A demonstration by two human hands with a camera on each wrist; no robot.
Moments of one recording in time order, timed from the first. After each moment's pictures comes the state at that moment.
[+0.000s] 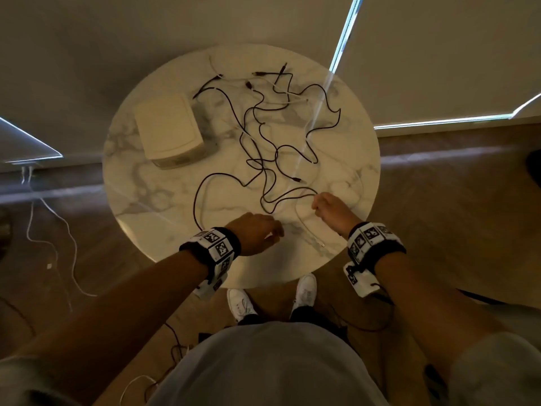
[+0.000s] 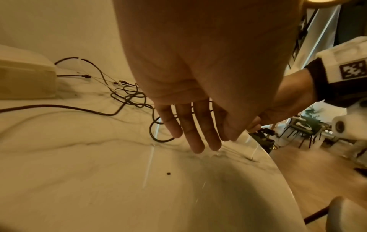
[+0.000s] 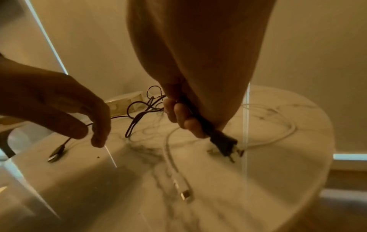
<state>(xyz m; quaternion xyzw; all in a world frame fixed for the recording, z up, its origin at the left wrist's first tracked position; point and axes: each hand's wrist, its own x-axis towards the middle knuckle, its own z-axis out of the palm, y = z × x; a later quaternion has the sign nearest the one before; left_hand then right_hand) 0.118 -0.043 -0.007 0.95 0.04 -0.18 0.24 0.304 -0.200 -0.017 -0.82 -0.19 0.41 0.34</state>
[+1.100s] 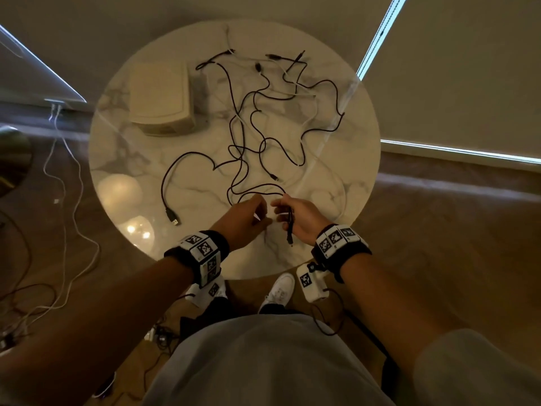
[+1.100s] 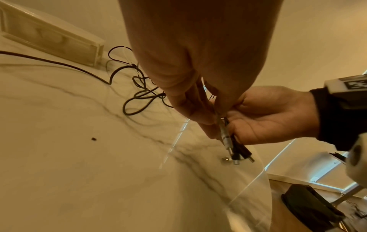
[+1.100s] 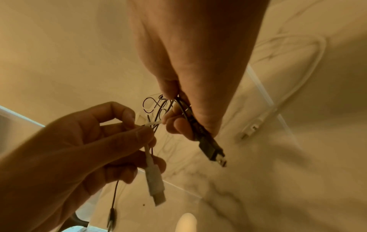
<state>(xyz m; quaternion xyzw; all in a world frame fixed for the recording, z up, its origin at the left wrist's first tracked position) 0.179 -0.117 -0.010 0.84 0.34 -0.02 0.42 0.342 -0.194 -0.038 -0.63 -0.03 0.64 0.45</state>
